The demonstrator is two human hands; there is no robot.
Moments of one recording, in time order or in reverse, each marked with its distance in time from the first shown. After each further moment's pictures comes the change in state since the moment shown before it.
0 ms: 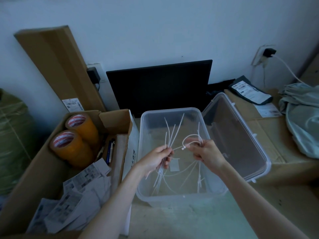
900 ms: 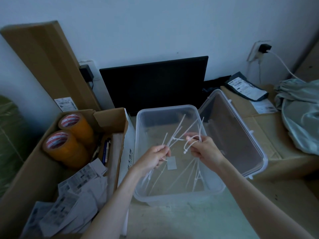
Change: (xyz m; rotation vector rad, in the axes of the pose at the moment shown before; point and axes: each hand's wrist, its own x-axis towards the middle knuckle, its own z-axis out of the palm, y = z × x) left_hand -0.005 0.002 0.002 0.206 0.050 0.086; right_hand 0.003 -0.001 -0.002 0.125 0.061 0.082
